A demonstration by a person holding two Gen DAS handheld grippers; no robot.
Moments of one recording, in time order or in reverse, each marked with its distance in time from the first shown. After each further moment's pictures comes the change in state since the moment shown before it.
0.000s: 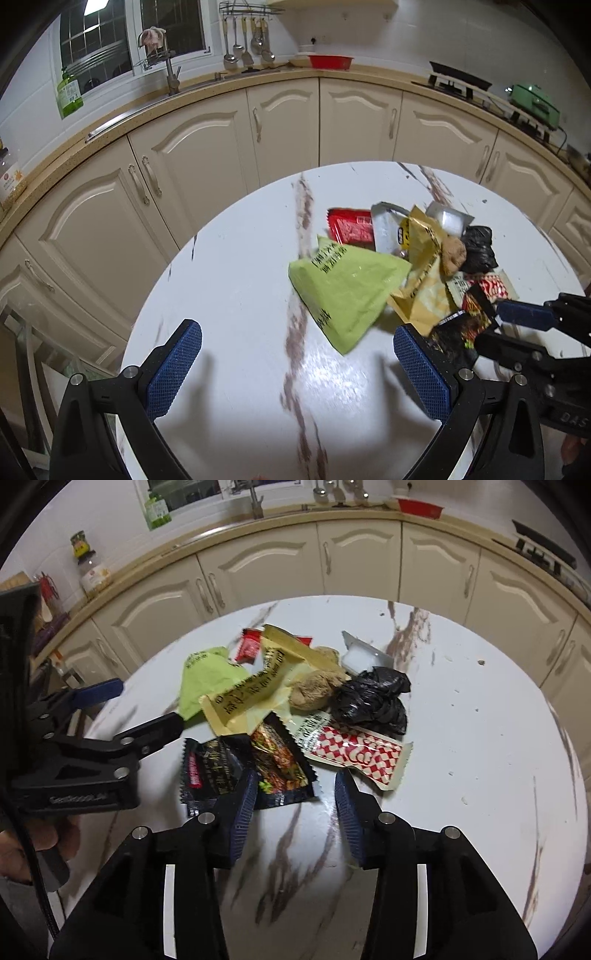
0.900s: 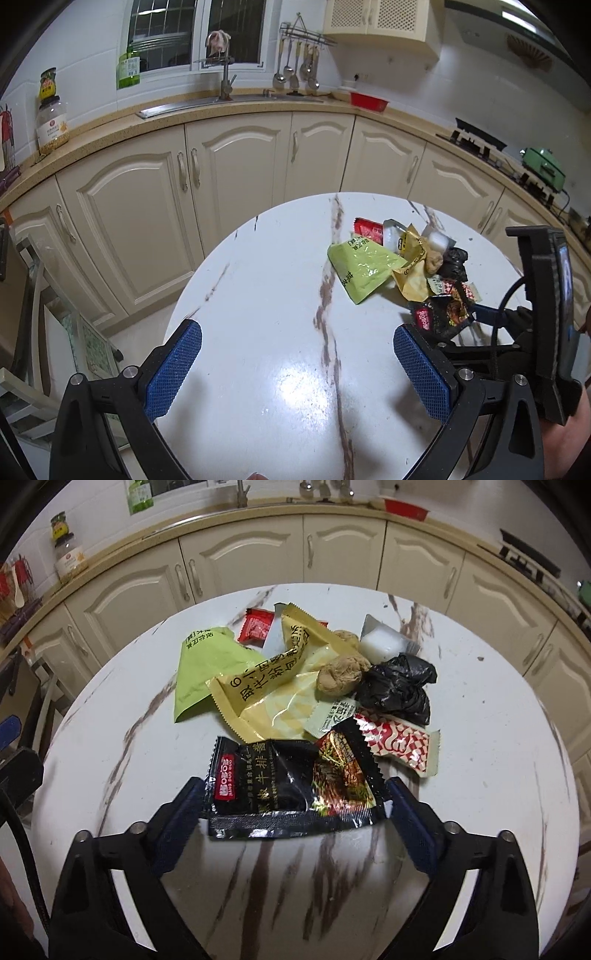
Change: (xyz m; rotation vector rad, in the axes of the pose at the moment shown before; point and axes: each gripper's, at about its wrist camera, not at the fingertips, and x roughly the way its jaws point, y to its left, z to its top) left arm -0.119 0.032 -0.067 -0.216 -0.100 -0.002; right arm 0.018 0.039 -0.009 -0.008 0.021 -0.172
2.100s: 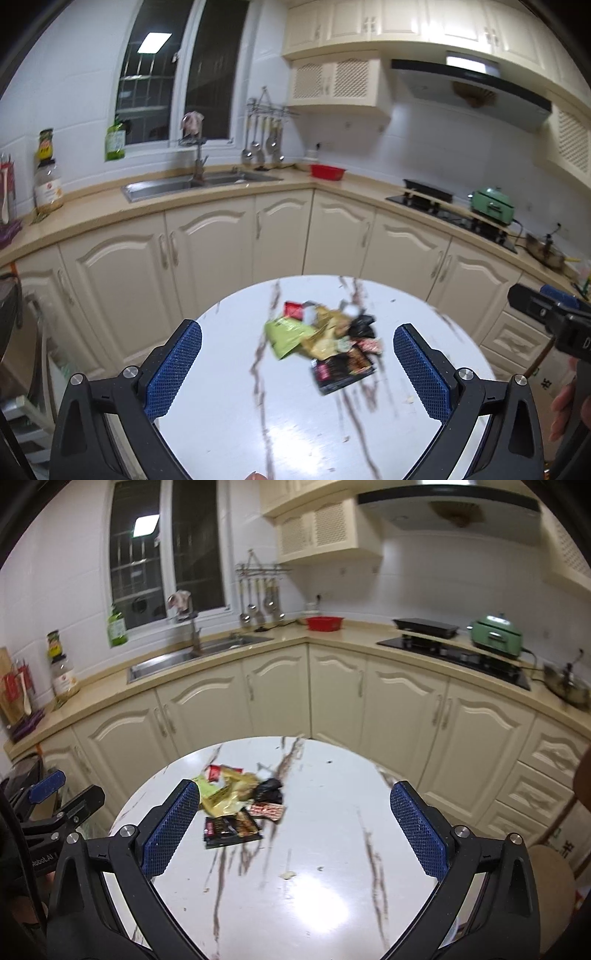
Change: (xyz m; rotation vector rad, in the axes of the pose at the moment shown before) left arm -0.191 -0.042 -0.091 0.034 -0.273 -0.062; right arm -0.257 -0.055 -0.032 0.170 -0.453 -0.125
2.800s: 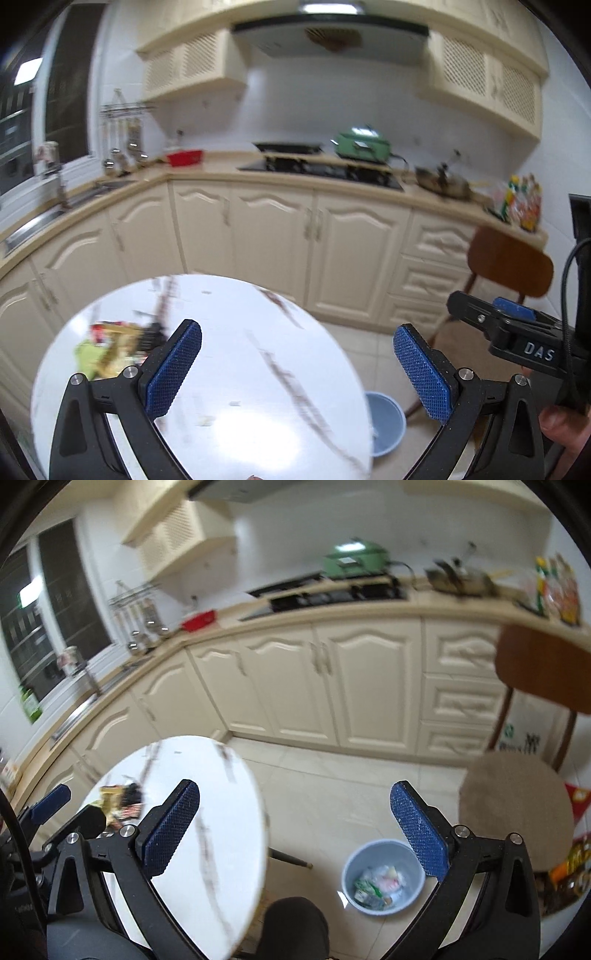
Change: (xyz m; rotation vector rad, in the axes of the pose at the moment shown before) left arm 0.133 -0.230 0.074 0.260 0.084 -0.350; right arm -0.048 -0.239 -0.062 0.379 0.043 -0.221
